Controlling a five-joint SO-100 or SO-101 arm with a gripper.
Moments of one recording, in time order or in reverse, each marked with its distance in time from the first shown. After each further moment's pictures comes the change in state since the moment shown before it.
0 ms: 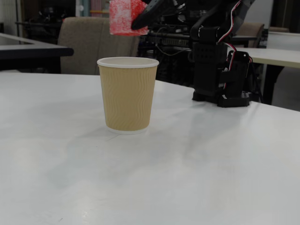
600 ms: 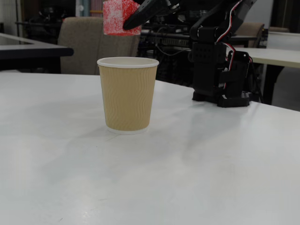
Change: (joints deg) arm 2.5 0.0 0.0 0.3 0.2
